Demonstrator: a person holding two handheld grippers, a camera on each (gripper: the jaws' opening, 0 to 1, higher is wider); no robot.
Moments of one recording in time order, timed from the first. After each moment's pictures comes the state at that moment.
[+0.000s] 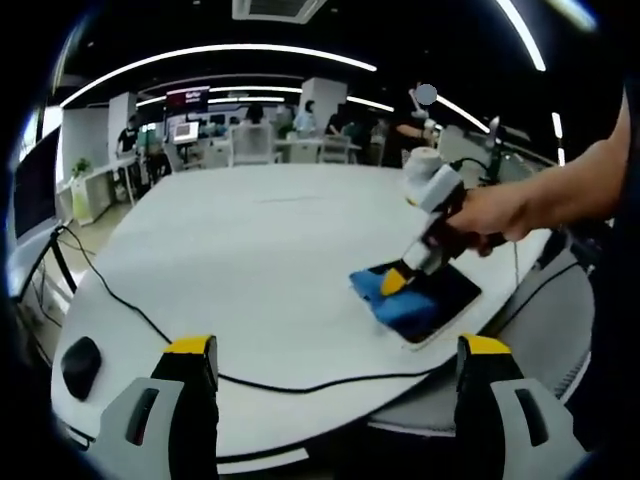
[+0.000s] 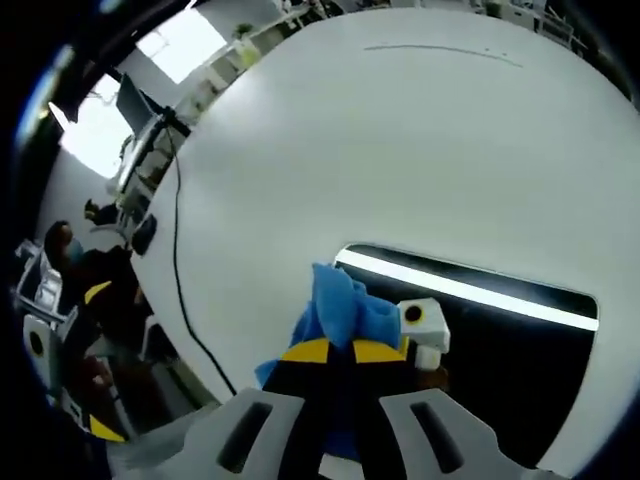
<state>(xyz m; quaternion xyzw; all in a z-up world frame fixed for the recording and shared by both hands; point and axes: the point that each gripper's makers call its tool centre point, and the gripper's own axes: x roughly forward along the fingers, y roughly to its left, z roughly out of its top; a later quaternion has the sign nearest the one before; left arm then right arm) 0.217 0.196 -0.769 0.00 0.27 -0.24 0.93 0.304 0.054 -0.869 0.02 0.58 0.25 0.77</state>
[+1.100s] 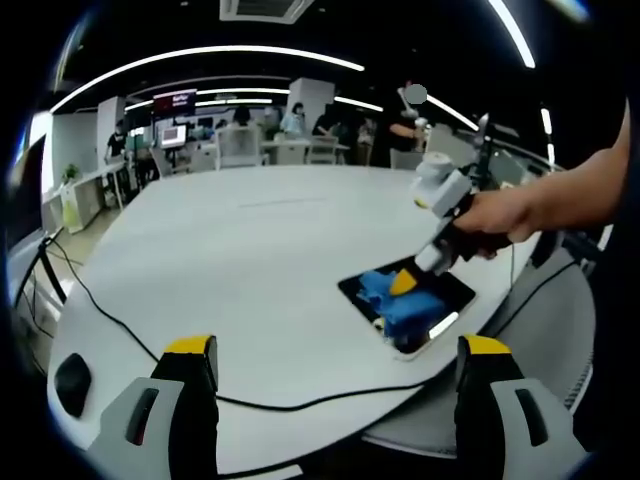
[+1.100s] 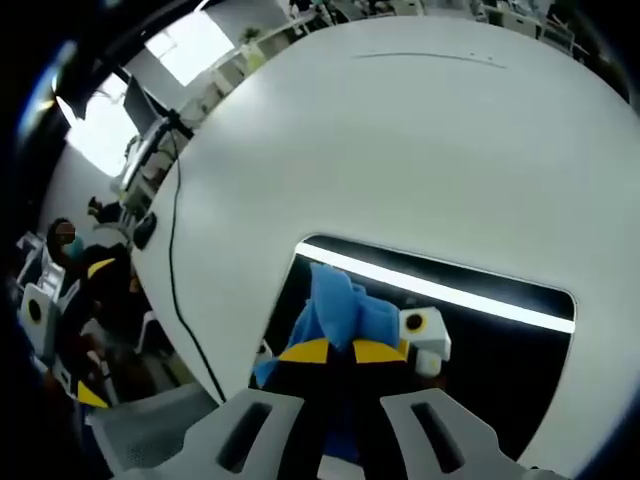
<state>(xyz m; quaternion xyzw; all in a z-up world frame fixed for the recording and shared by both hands) 0.230 0.179 -0.771 0.00 0.26 -0.27 0.93 0.310 0.008 -0.870 0.02 0.57 0.26 0.78</state>
